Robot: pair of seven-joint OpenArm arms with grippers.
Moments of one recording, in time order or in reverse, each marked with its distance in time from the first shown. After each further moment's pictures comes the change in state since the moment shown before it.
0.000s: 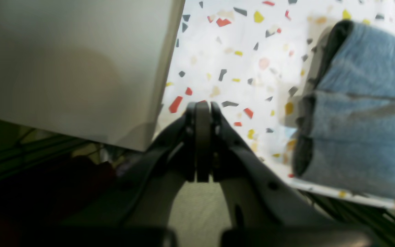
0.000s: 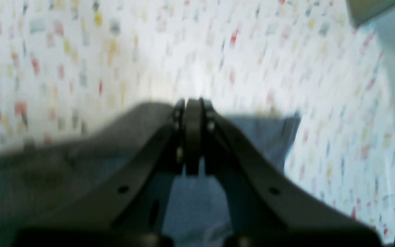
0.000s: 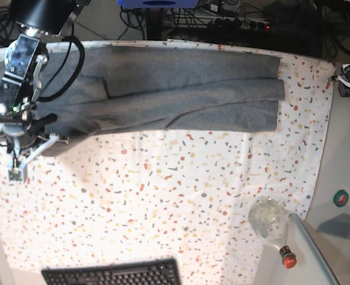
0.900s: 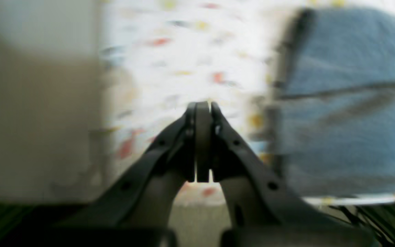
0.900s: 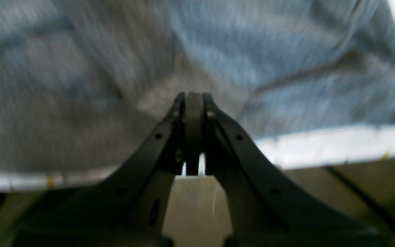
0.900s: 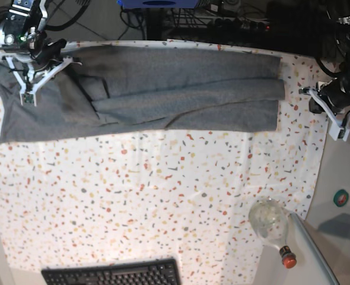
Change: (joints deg) left arm -6.6 -2.9 18.1 -3.8 3.8 -0.1 -0.2; right arm -21.6 -1.2 0.0 5.2 10.7 -0.3 -7.1
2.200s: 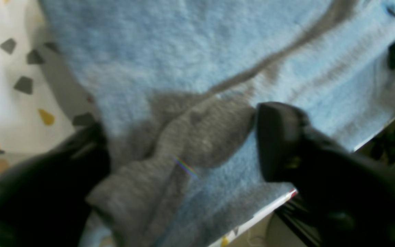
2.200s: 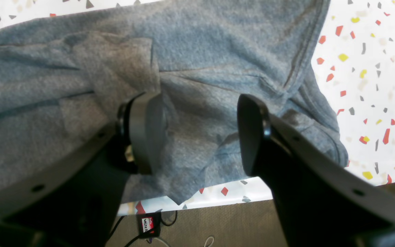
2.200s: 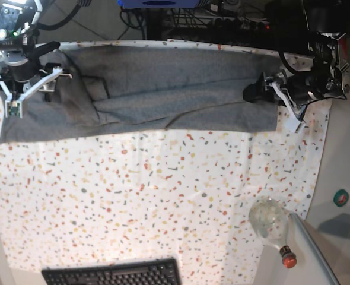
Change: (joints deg) left arm -6.9 2.6 11.7 -24.2 -15.1 -13.3 -3.1; right arm -1.9 0.5 0.2 6.1 -0.1 0.2 13.3
